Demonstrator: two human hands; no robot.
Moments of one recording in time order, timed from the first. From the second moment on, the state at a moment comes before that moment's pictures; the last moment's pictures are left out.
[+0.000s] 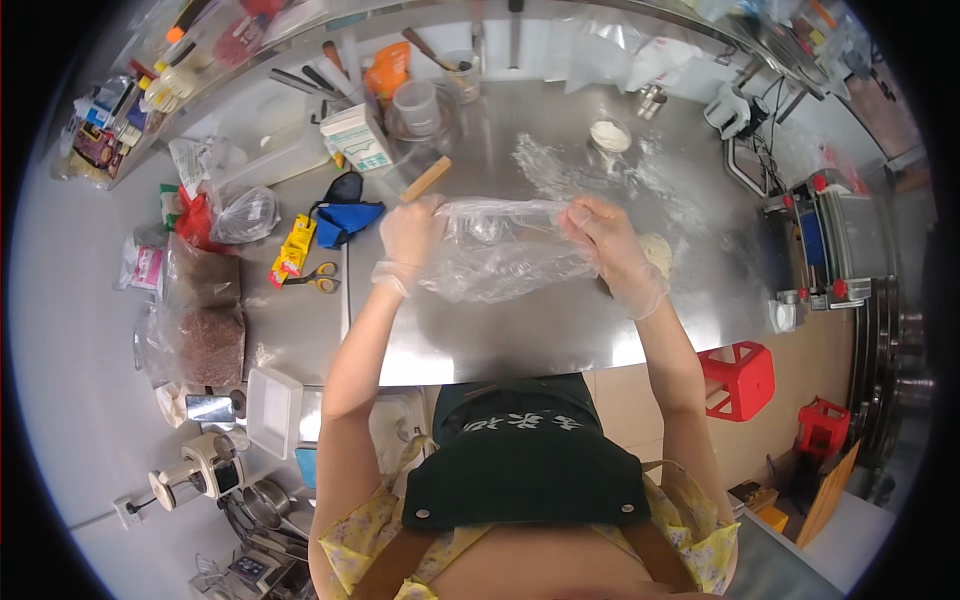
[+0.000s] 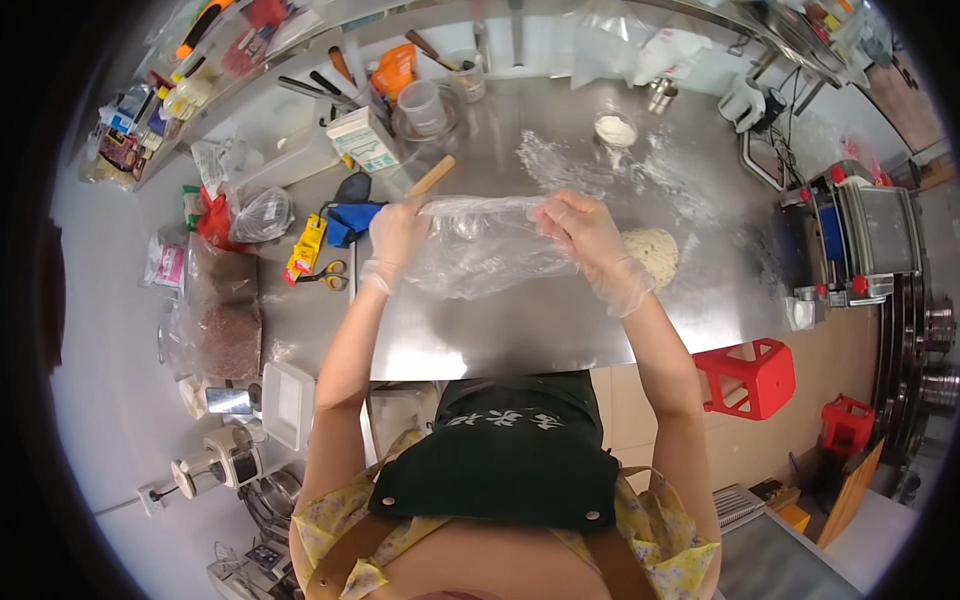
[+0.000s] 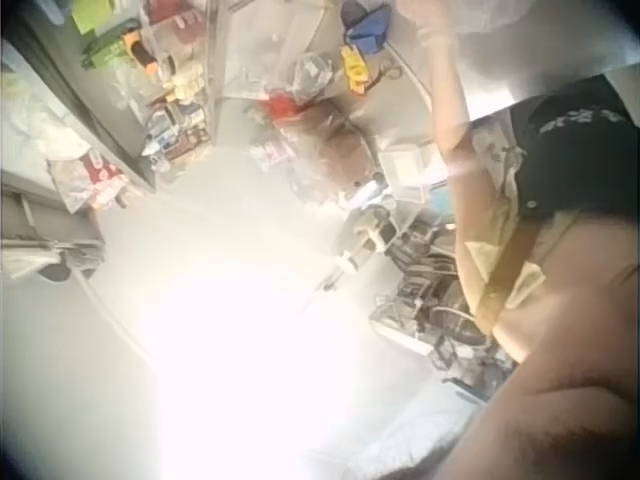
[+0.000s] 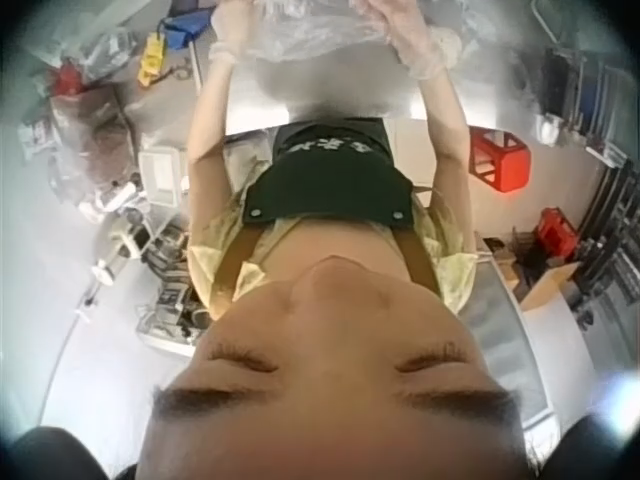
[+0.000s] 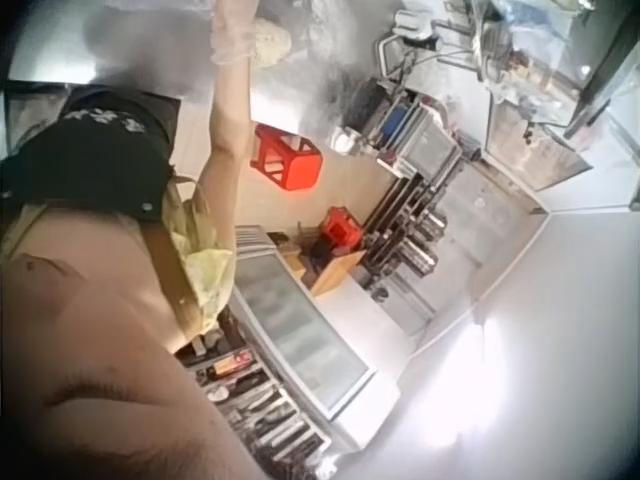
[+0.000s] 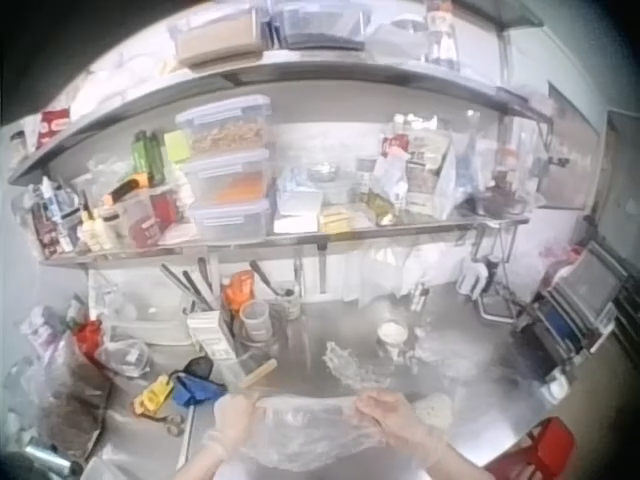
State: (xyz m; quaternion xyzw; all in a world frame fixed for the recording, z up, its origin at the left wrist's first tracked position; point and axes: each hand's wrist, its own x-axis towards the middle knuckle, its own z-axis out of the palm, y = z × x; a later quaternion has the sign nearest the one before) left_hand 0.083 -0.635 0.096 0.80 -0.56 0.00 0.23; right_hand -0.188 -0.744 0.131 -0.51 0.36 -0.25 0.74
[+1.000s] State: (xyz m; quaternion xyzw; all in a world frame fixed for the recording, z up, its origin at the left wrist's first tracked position) left_hand 0.033 -0.602 0.006 0.39 -0.01 -0.67 0.63; right_hand -0.263 -0.748 0.067 -0.46 0.40 -0.29 0.74
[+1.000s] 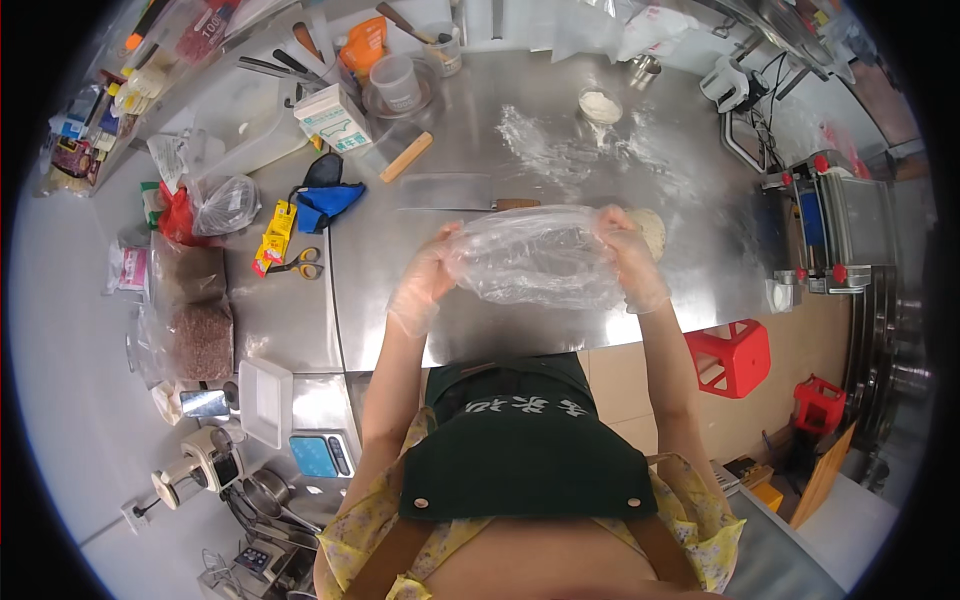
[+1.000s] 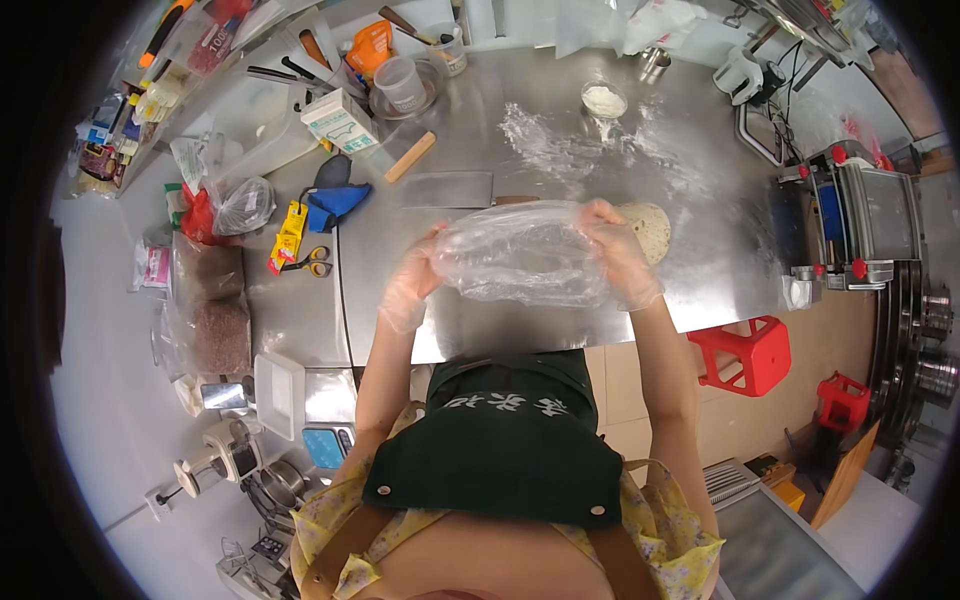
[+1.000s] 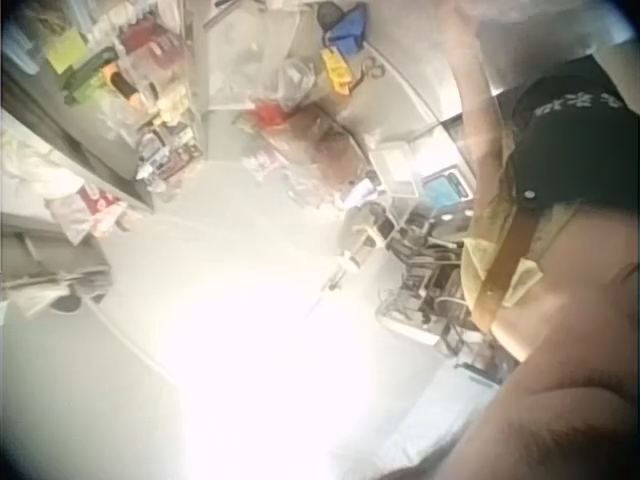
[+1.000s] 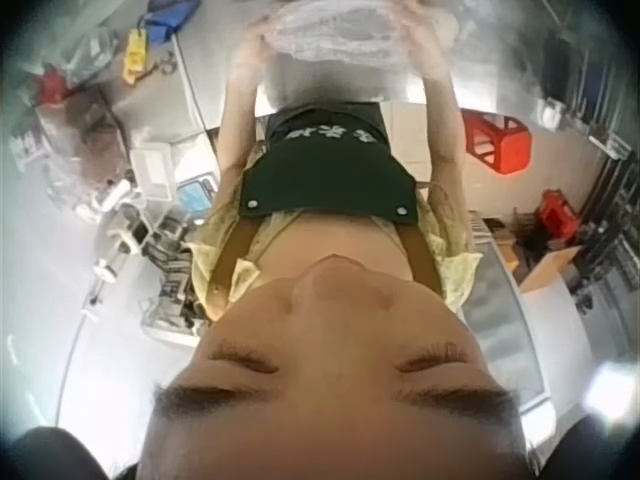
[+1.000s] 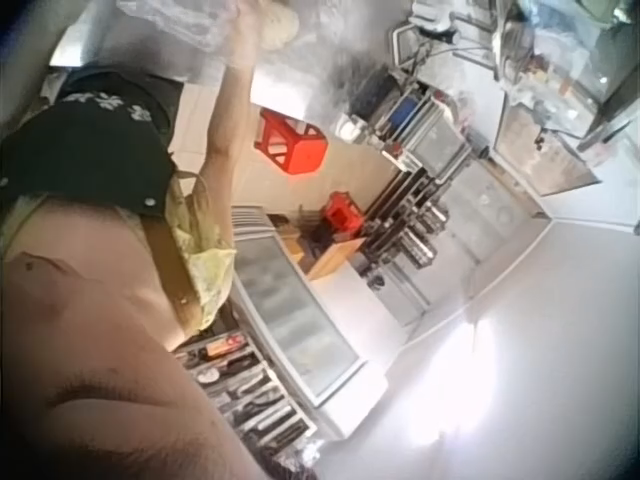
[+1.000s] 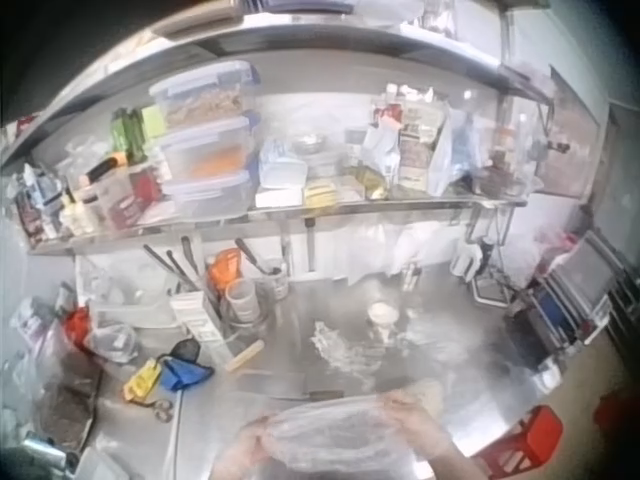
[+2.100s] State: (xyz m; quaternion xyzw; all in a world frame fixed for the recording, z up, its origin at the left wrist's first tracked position) left_hand 0.018 -0.568 -0.070 0.77 -0.60 -0.14 0.13; right_hand -0.257 -0.690 -0.028 -0.89 0.42 -0.14 0.10
